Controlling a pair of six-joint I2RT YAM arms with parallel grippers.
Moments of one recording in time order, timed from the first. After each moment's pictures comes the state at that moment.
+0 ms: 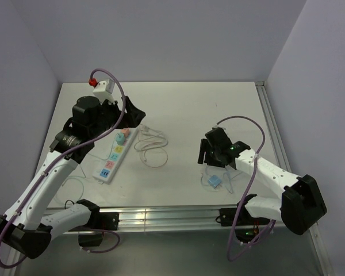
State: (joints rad) left arm -0.46 1.05 1.19 -0.44 0.08 -0.45; right arm 0.54 1.18 0.71 -0.57 0.09 0.67
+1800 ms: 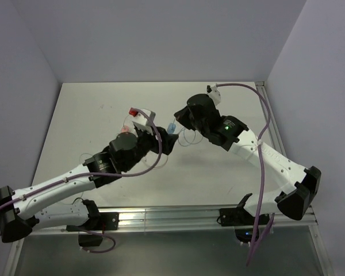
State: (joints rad) left arm -1.01 1.04 0.91 0.04 -0.31 -0.39; right arm 0.77 1.30 1.31 -0.53 0.36 1.12
